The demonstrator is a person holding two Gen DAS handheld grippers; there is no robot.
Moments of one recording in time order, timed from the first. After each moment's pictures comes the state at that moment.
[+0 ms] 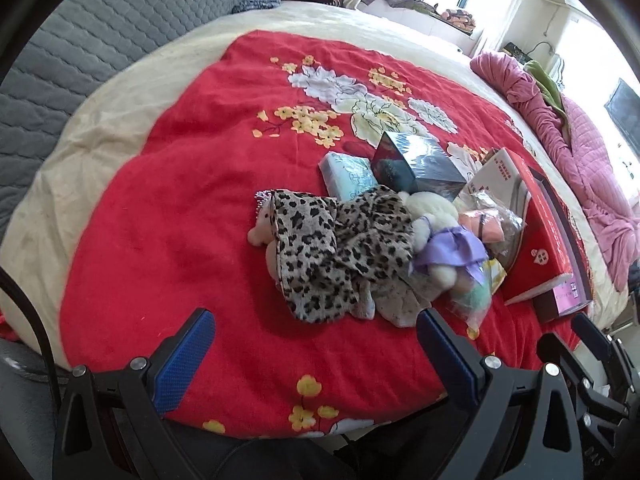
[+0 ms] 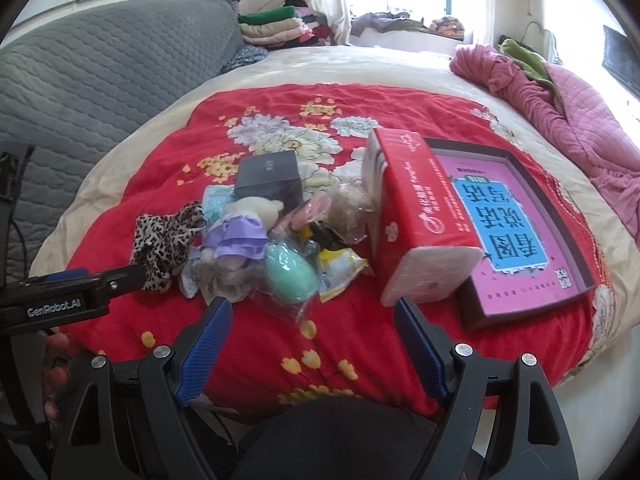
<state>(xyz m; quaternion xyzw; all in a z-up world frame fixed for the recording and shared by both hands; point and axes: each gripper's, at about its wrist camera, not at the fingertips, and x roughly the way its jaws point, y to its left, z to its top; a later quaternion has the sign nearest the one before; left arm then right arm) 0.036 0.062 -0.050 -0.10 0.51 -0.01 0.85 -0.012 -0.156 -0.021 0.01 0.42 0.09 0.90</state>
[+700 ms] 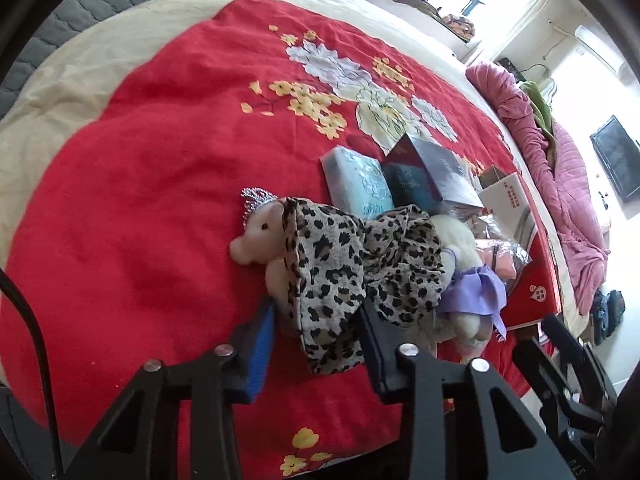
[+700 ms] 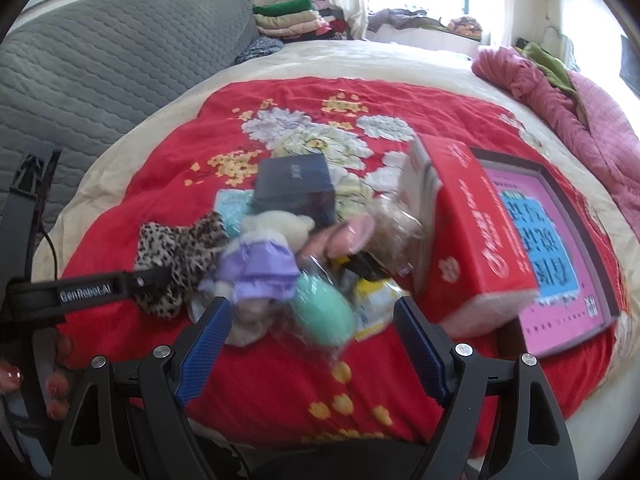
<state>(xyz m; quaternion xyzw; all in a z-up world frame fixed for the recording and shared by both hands) 0.078 0.088 -0.088 -0.19 0.53 -0.06 0.82 0.034 -0.121 -0.032 -0.01 0.42 0.12 0.90</state>
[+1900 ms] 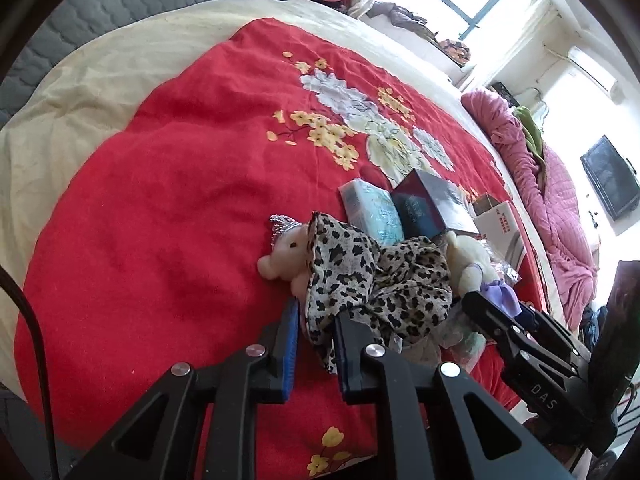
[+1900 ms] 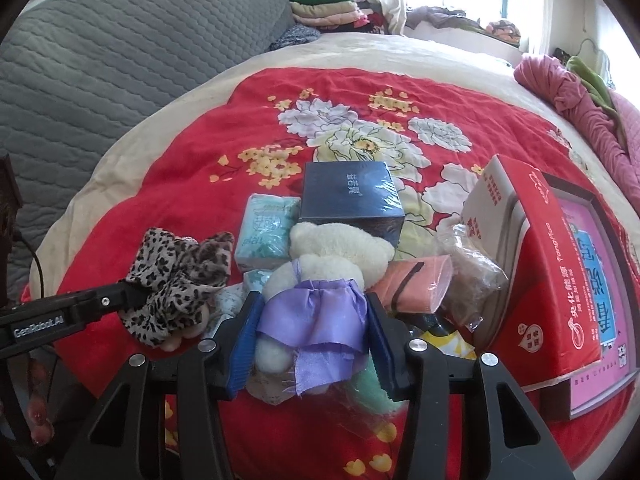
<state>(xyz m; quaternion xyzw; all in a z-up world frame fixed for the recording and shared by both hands) 0.065 0.119 -0.075 -0.21 0.49 -0.06 0.85 0.077 -0.089 -0.050 -0.02 0.43 0.17 0.89</state>
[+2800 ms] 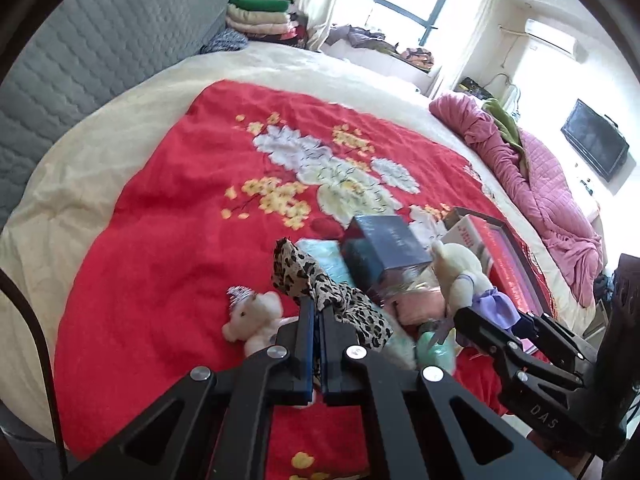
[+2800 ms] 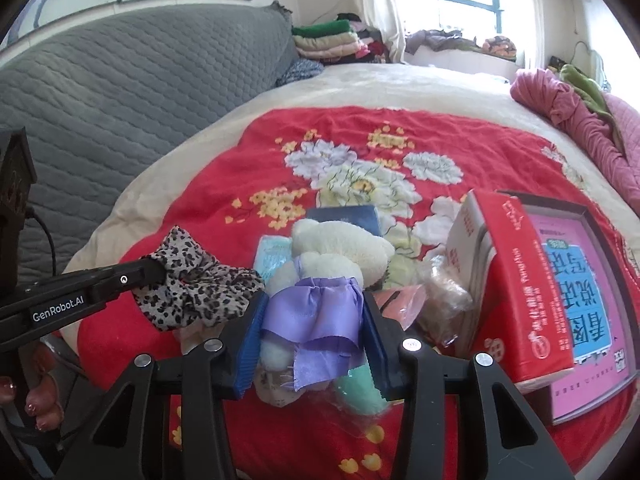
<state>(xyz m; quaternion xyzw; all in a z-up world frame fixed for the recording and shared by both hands) 0.068 0.081 -0.014 -0.13 0.43 -0.08 0.89 0.056 -0.115 -0.011 0.02 0.38 0.18 0.91</state>
